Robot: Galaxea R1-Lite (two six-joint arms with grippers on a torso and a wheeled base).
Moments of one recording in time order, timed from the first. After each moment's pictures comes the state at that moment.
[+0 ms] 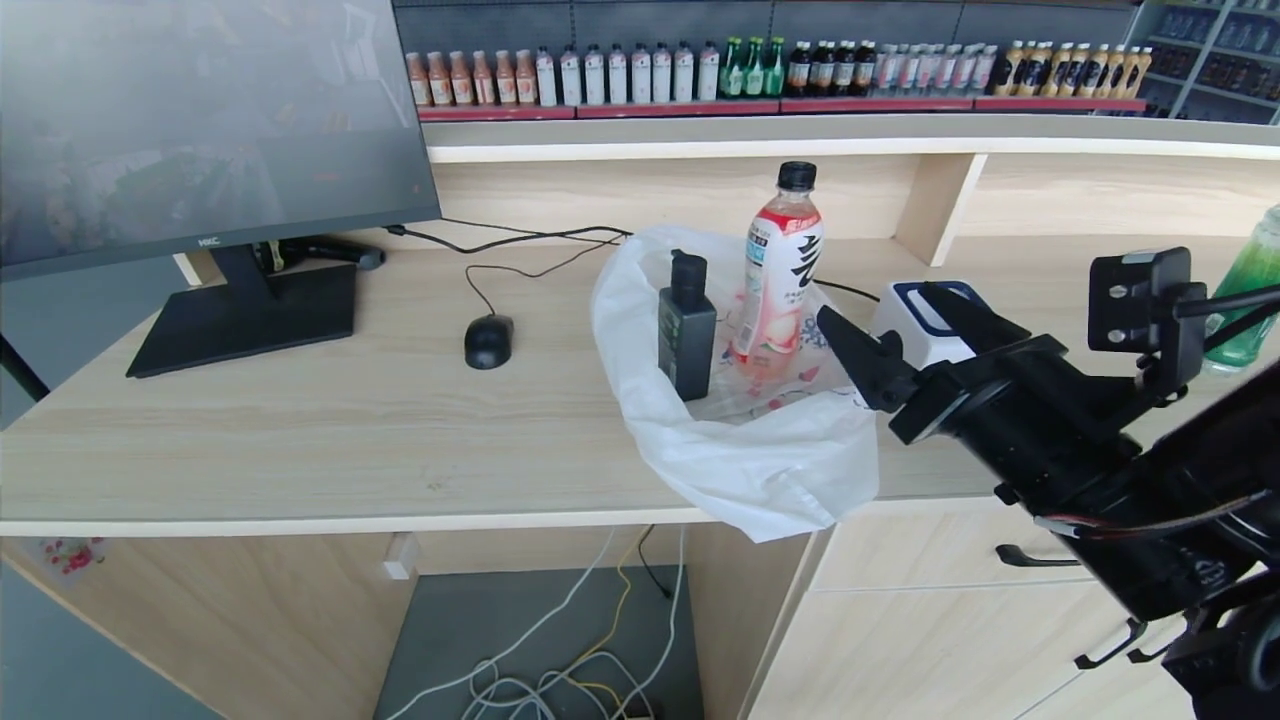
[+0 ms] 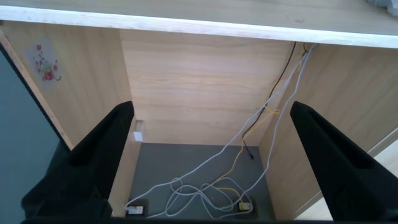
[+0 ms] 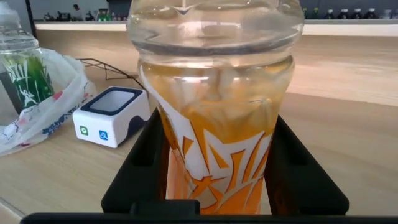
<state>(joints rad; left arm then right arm) 0.00 0.00 0.00 0.00 0.00 0.00 0.56 1.67 -0.47 -1.57 -0.08 -0.01</state>
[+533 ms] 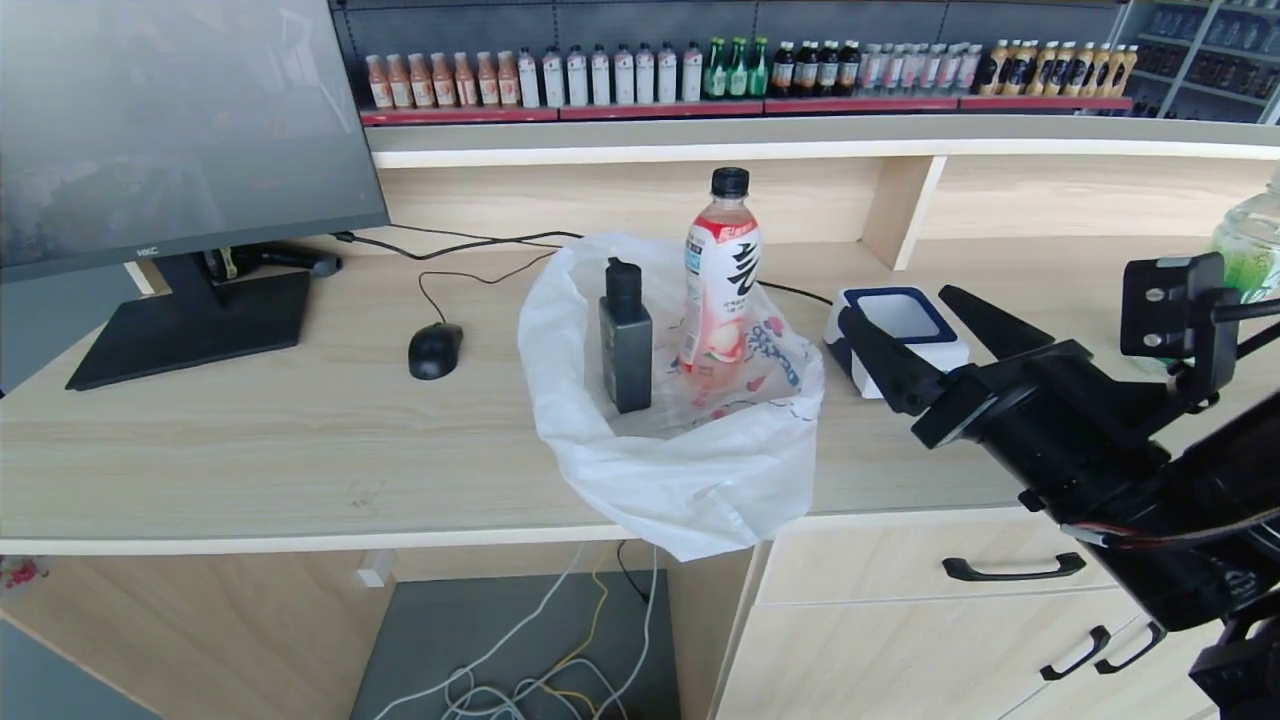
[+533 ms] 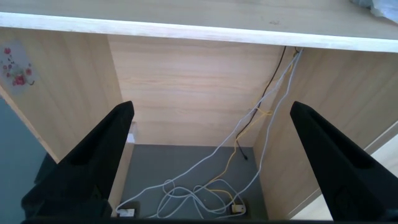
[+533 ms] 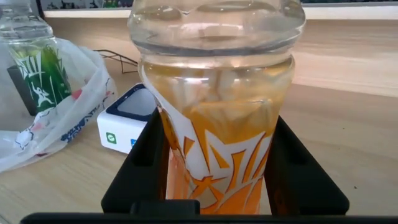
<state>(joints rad) 0.00 0.00 0.00 0.00 0.00 0.00 0.52 1.65 -0.43 -1.57 -0.08 0.01</state>
